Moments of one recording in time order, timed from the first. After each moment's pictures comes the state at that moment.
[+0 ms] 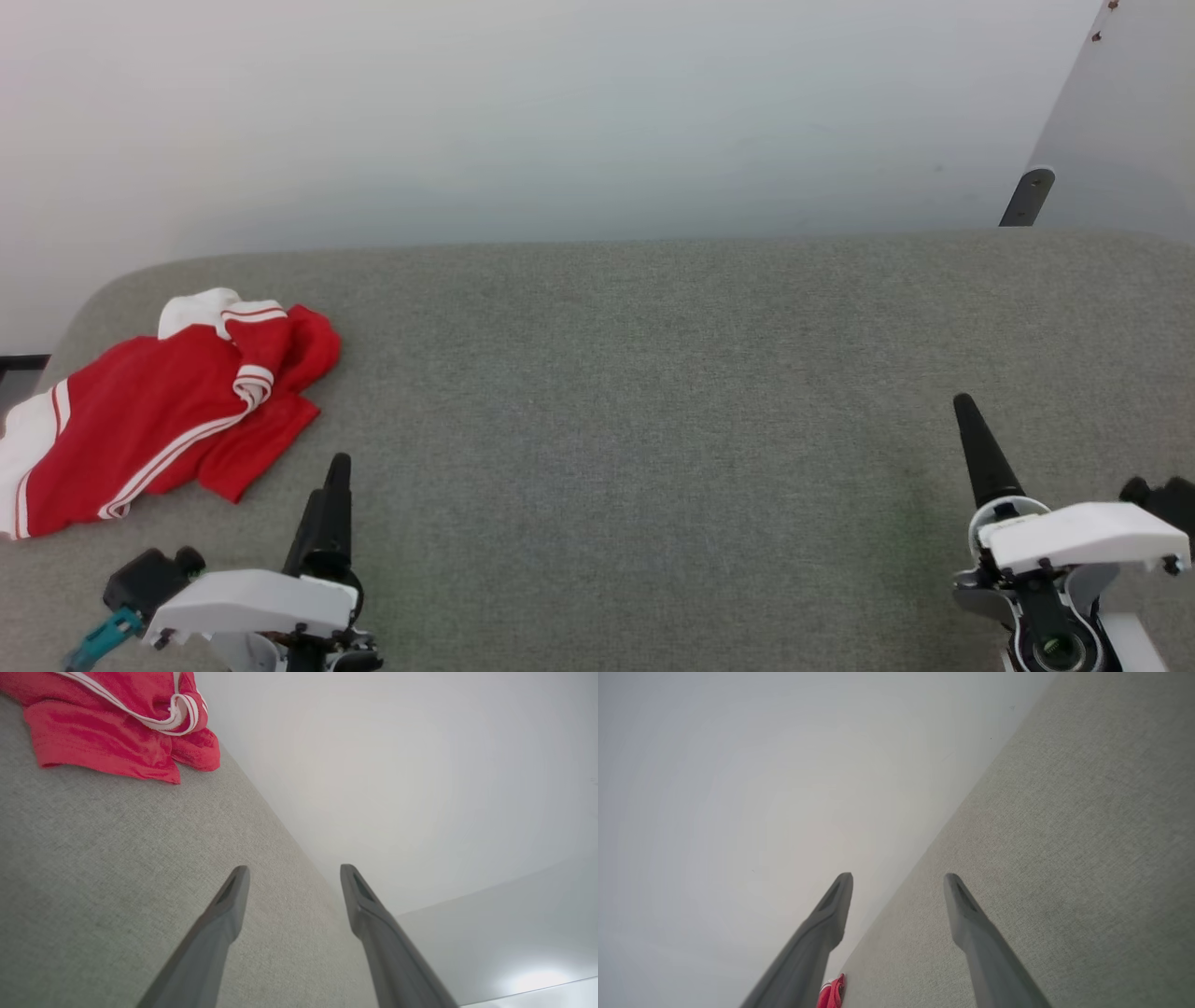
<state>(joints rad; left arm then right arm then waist) -0.12 0.10 0.06 0.30 -1.12 -0.09 -0.03 -0.25 -0.09 0.02 0.40 1.21 0.13 -0.03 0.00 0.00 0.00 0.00</state>
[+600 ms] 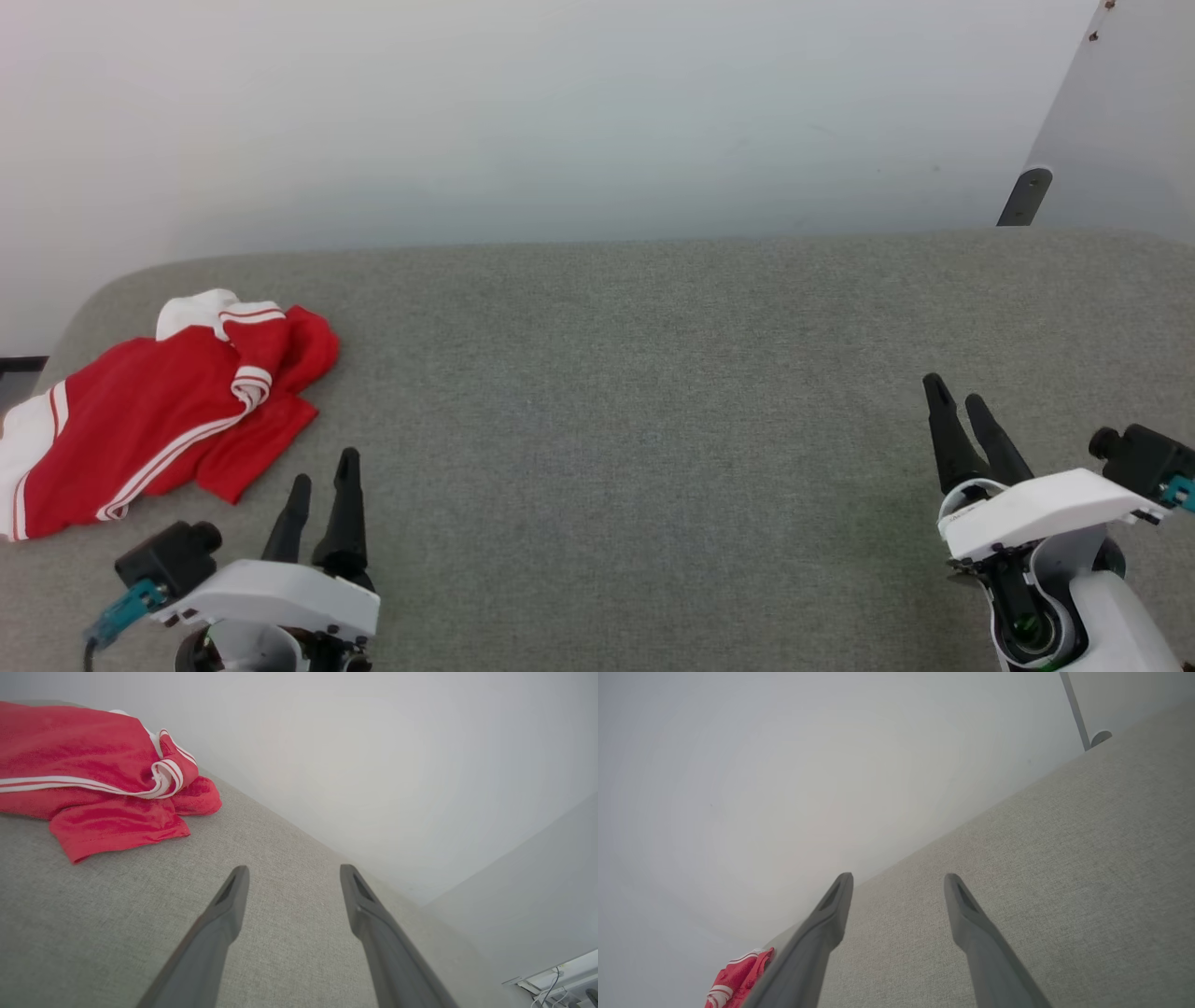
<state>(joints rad) -0.13 0.13 0.03 0.28 -0.77 -0.06 -0.09 -0.31 -0.12 0.08 0.44 0.85 0.13 -0.09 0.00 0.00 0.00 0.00</state>
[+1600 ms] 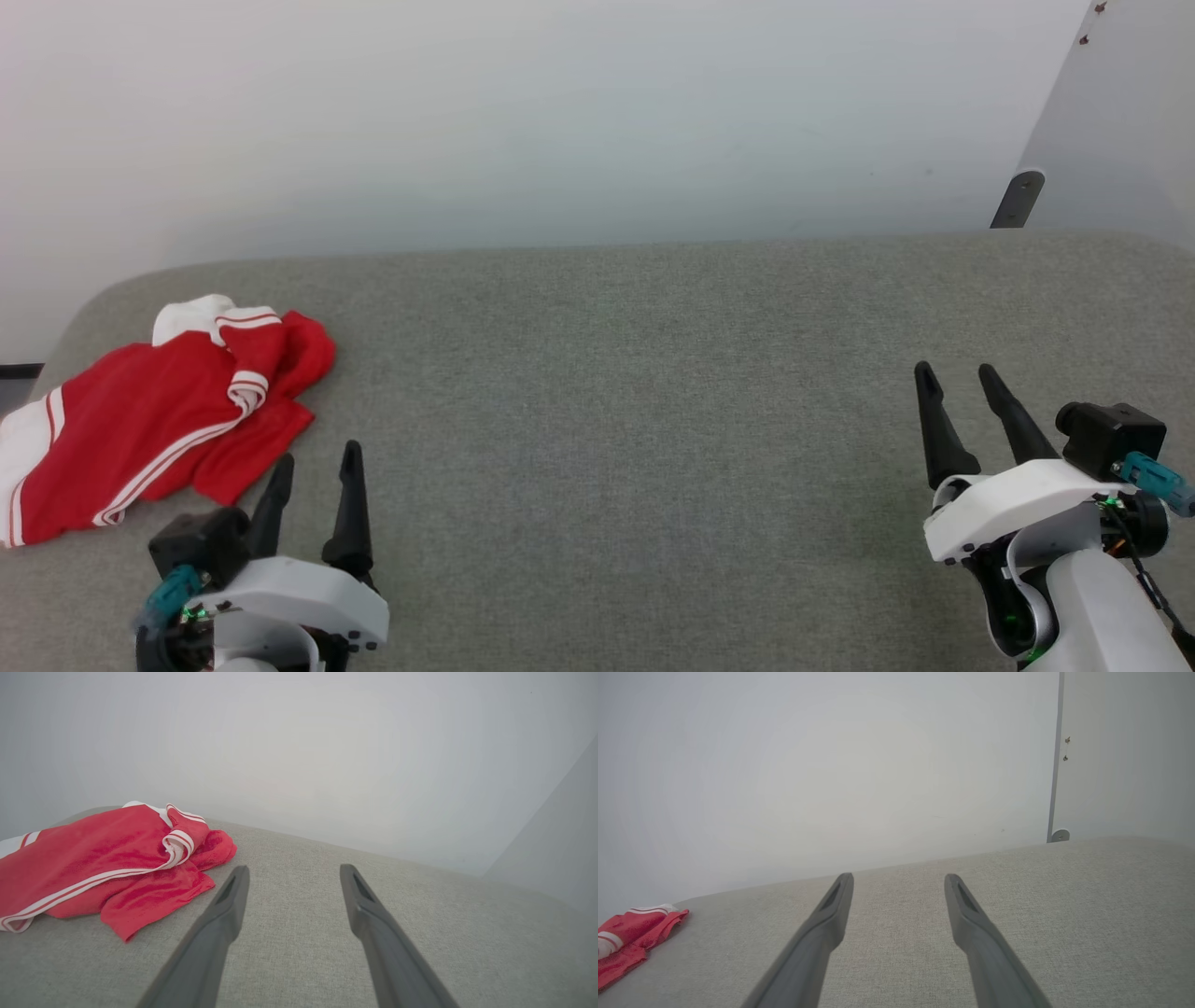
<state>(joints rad) -0.14 0.15 0.01 0.29 -0.41 -0.03 -0.17 -0.36 -0.11 0.06 0.48 0.39 0.13 -0.17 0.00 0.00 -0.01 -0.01</state>
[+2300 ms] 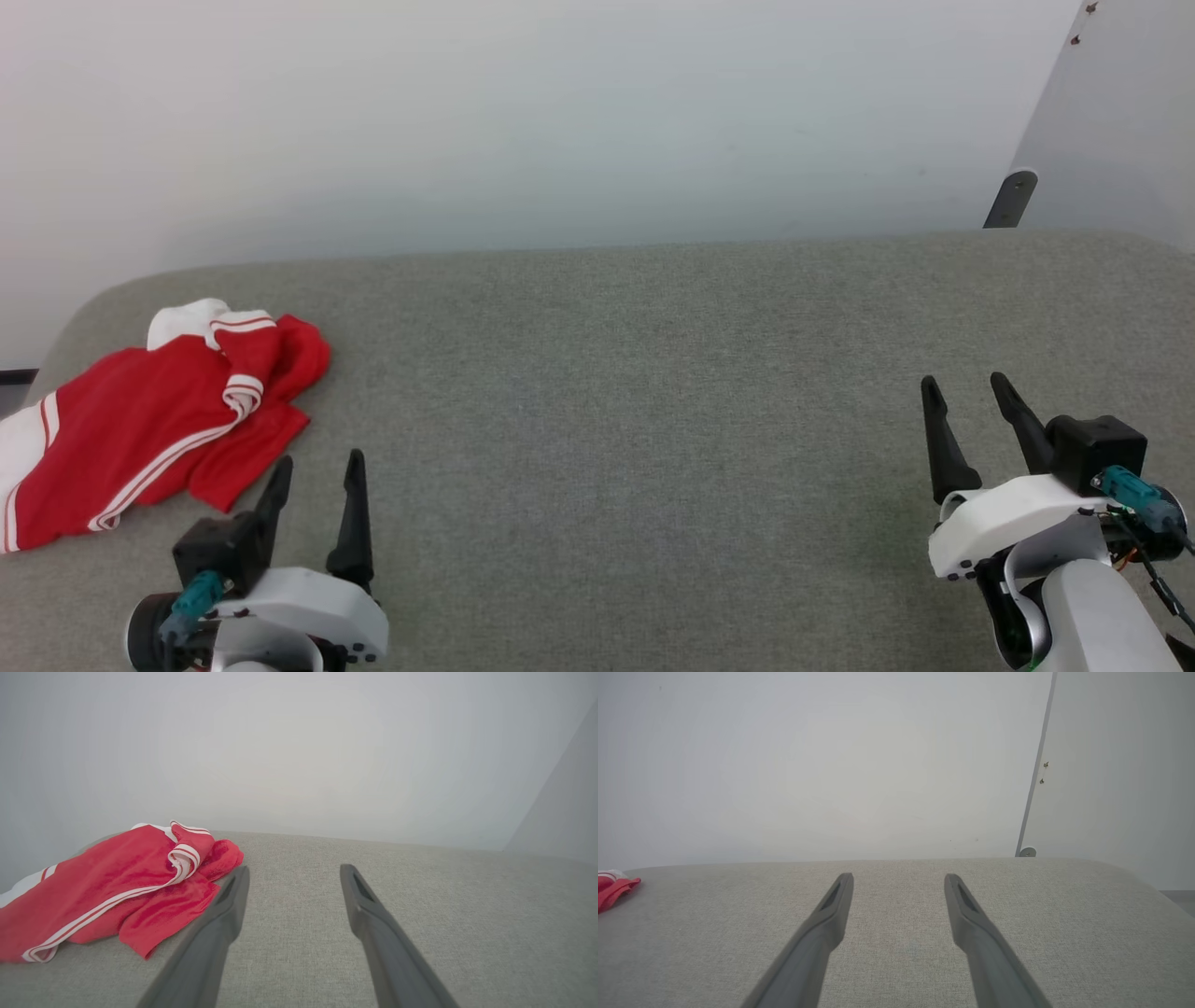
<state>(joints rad) -0.14 0.14 0.02 0.33 -0.25 -0.05 -0.22 -0.35 -0.09 0.00 0.51 0.17 0.13 -0.22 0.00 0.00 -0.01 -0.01</state>
